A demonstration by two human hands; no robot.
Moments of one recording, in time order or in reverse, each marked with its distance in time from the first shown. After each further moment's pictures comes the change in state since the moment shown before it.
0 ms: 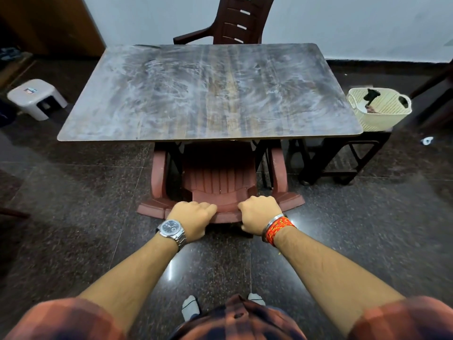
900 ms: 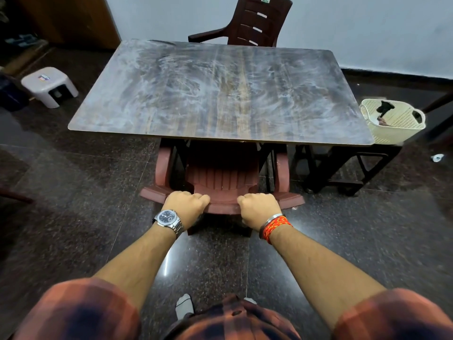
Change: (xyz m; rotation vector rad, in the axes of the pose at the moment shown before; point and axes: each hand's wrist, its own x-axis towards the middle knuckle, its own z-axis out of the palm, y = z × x) left_hand 0.004 -0.029 0.005 0.063 0.078 -0.093; right_hand 0.024 -0.002 -0.002 -0.029 0.022 -0.036
